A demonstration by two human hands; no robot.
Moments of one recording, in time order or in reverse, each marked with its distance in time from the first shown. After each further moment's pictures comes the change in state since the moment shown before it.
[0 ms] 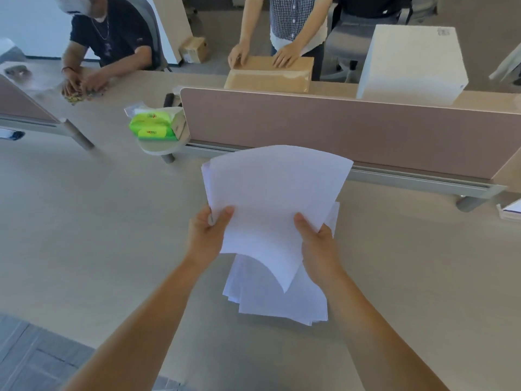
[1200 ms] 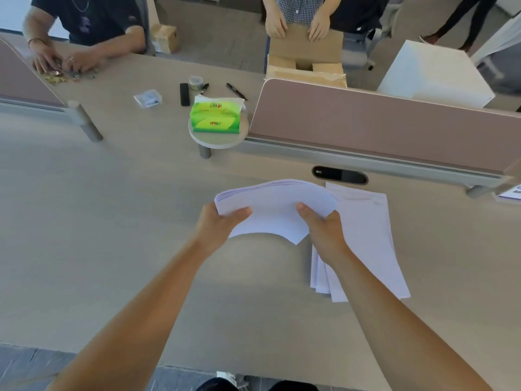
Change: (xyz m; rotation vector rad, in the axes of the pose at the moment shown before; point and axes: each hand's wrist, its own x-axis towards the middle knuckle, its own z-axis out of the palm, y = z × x) left_hand 0.091 -0.058 -0.246 -0.040 -0.311 -0.024; right_hand 0.001 0.084 0.233 -0.267 0.173 -0.177
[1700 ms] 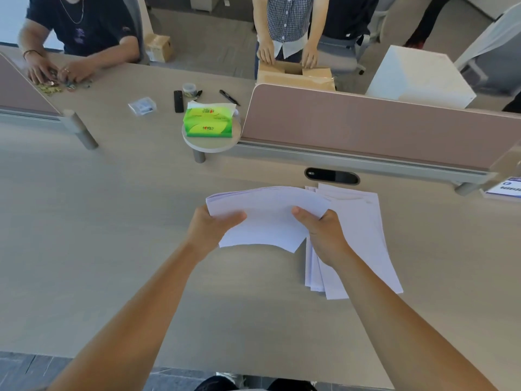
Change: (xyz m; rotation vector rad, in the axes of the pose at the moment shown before) left_hand -0.010 0.007 -0.001 -0.082 -0.070 -0.016; right_hand -0.010 -0.006 -0.016 0.041 -0.089 0.010
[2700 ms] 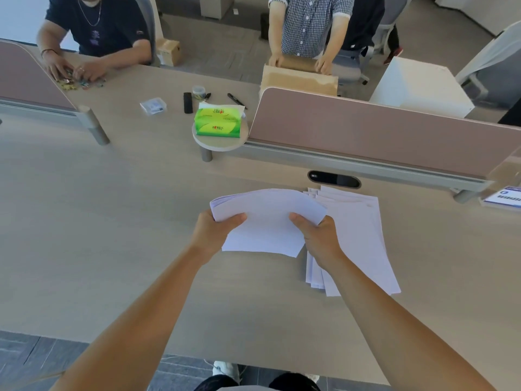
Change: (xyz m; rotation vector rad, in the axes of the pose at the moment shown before) left_hand -0.031 0.001 0.000 -0.012 0.109 -0.071; right_hand -0.028 0.000 0.020 -0.083 0.085 -0.004
